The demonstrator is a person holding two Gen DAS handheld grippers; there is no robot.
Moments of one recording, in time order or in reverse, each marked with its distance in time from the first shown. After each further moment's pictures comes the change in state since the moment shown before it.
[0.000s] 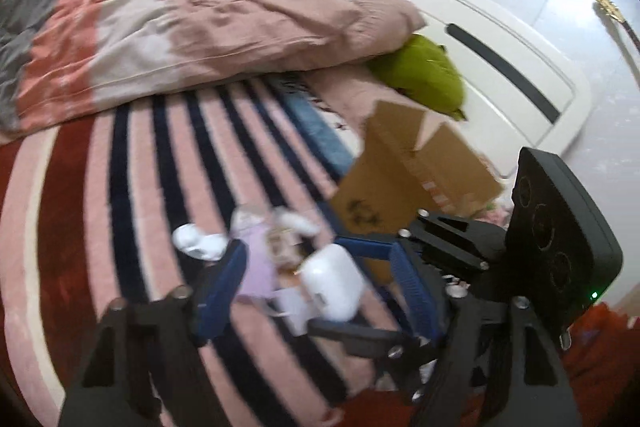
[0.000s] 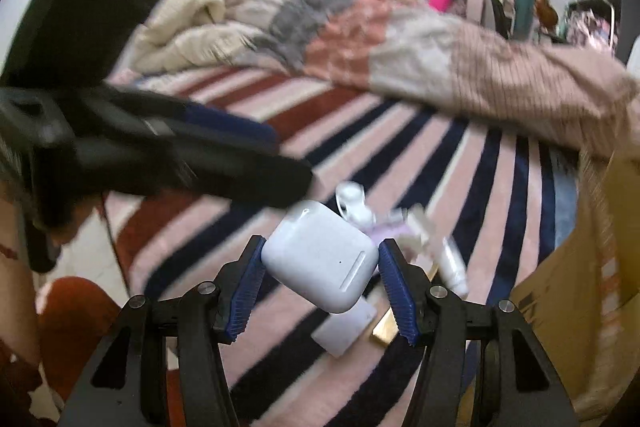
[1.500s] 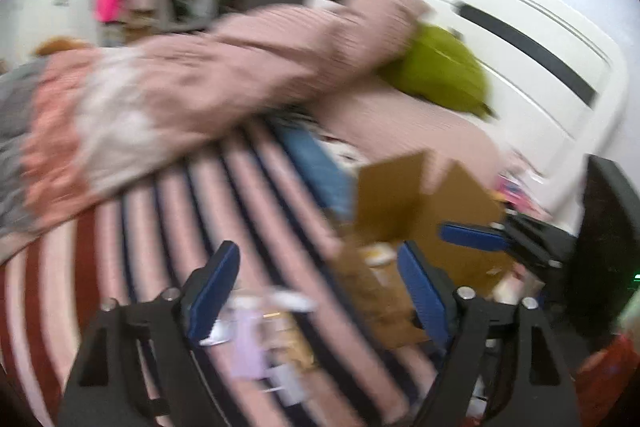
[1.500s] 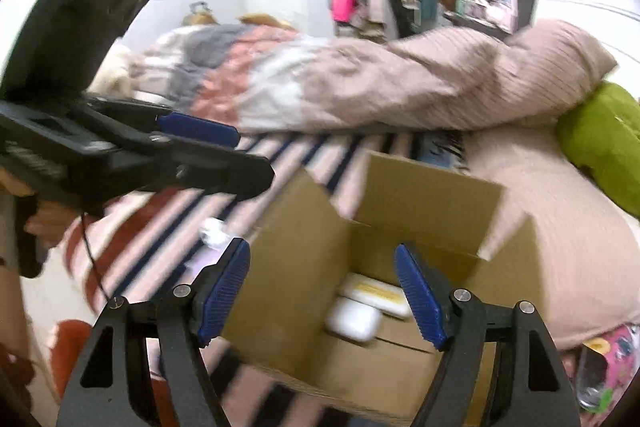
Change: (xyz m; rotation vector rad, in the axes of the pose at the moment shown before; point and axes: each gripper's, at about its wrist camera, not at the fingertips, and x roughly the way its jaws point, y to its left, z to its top) left arm 0.029 -0.068 0.087 0.118 -0.010 0.262; right arm -0.095 -0.114 -0.003 0.203 -0.063 -0.158
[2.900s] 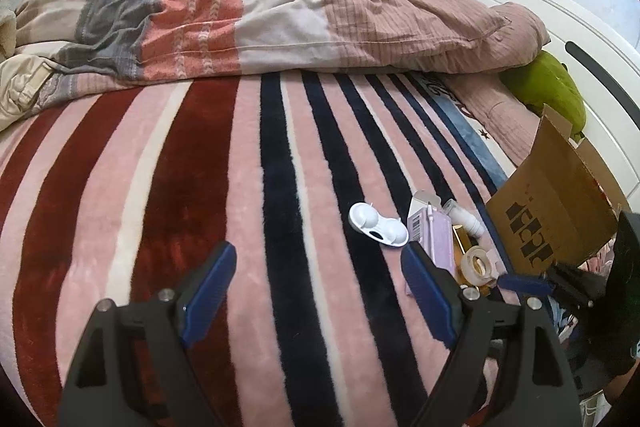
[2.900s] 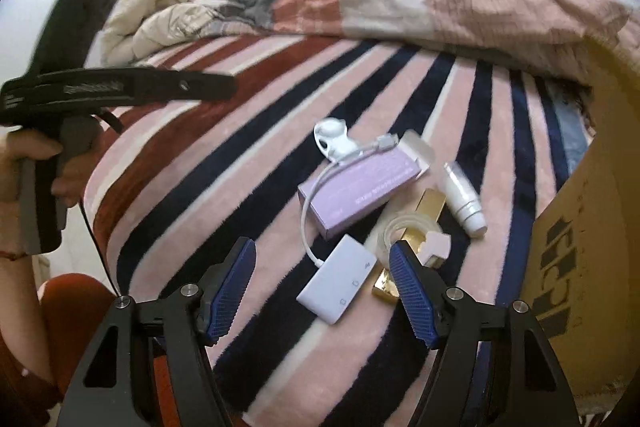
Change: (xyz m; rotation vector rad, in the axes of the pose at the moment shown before) left arm 0.021 0.156 -0.148 -0.275 0.011 0.163; right arm 0.118 0.106 -0.082 -0.077 0.212 0.125
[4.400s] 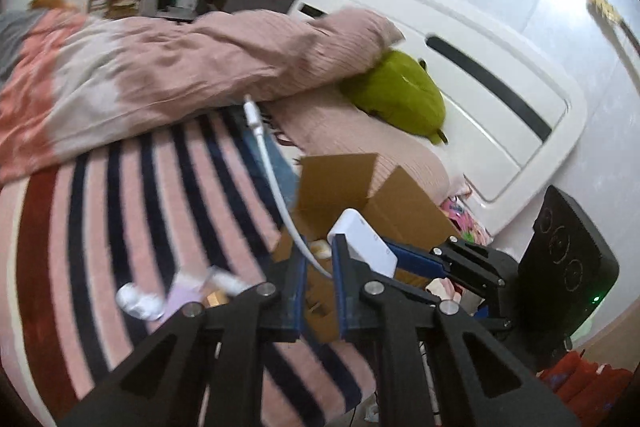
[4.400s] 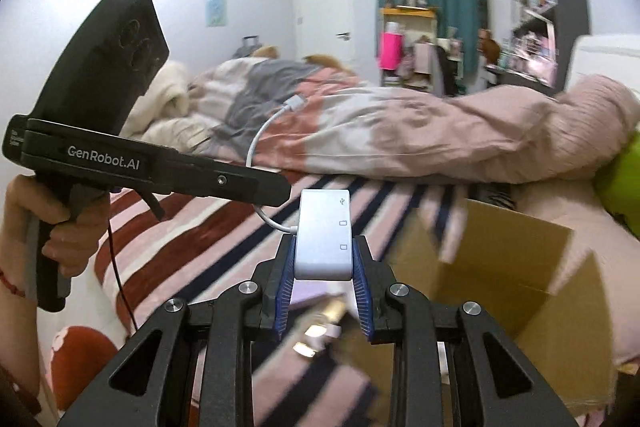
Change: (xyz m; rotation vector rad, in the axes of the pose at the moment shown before) left arm -0.052 -0.202 0.079 0.186 0.013 -0.420; right arm -0.150 -0.060 0.027 0.026 -0.368 -0.107
